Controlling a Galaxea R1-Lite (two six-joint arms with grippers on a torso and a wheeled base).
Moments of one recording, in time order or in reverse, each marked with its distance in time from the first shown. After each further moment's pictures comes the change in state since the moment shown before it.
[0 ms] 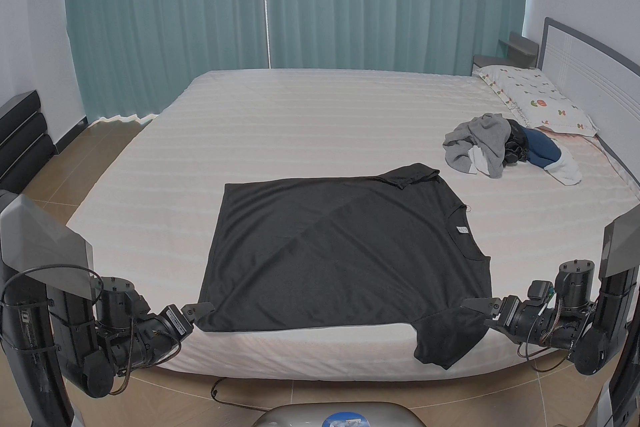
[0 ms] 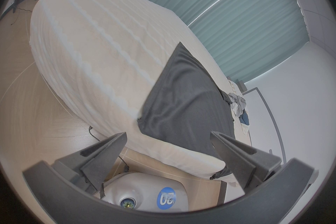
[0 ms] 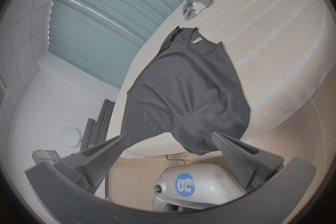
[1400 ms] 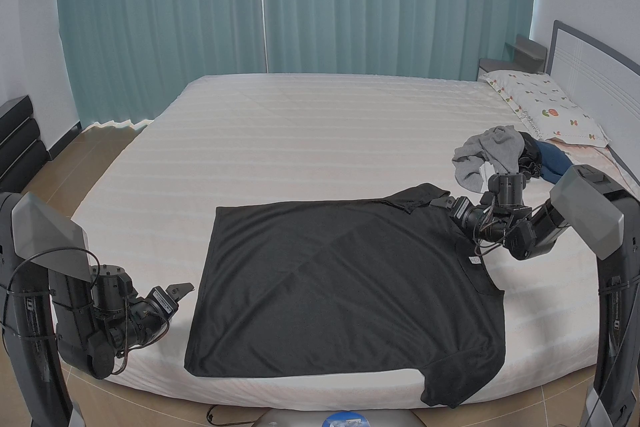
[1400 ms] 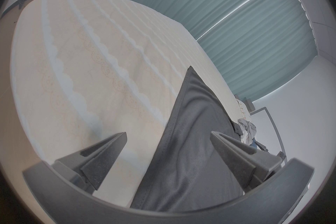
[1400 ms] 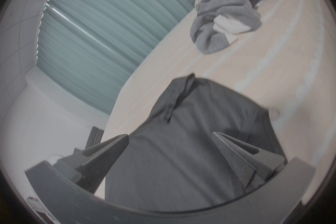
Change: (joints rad) left arm 0.136 0.076 -0.123 0.012 0.007 0.005; right arm -0.045 0.296 -1.174 0.803 -0.093 0.015
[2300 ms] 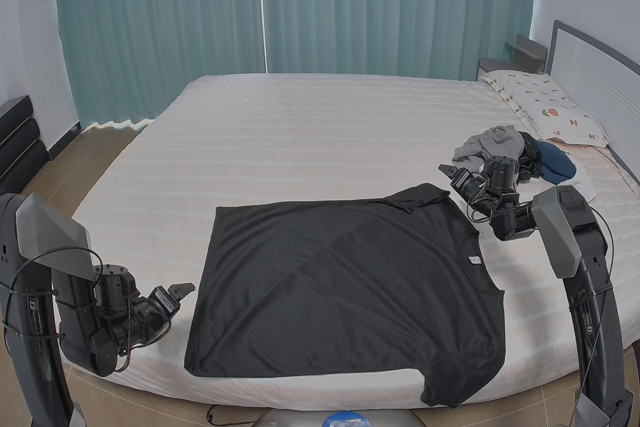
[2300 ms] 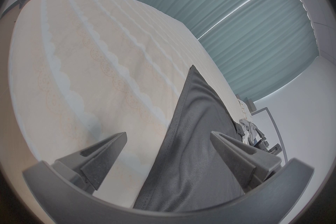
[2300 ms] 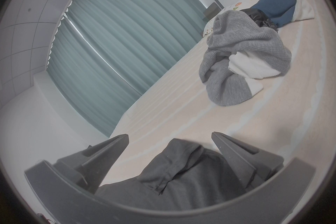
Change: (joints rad) left arm 0.009 0.025 -0.042 0.027 0.000 -0.003; right arm -0.063 0.352 -0.723 0.096 -0.126 -0.026
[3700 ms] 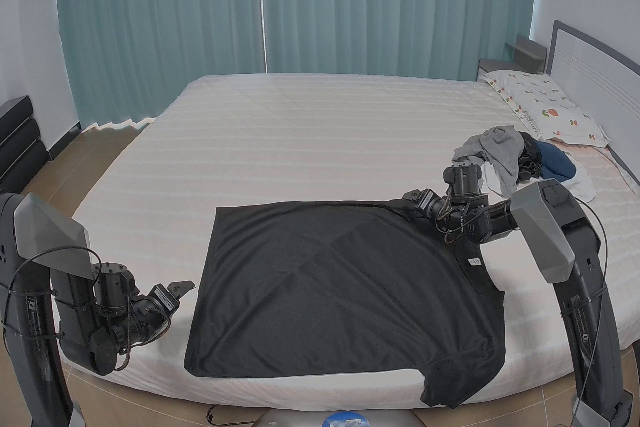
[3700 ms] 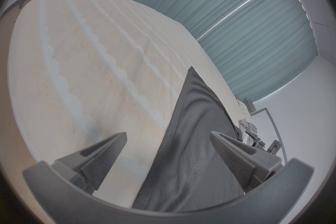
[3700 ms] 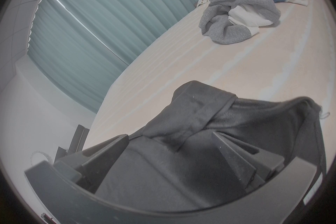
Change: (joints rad) left arm 0.001 -0.006 -0.005 0.003 0.000 0.000; right arm 0.162 -0.024 0.010 0.287 -0.097 0.007
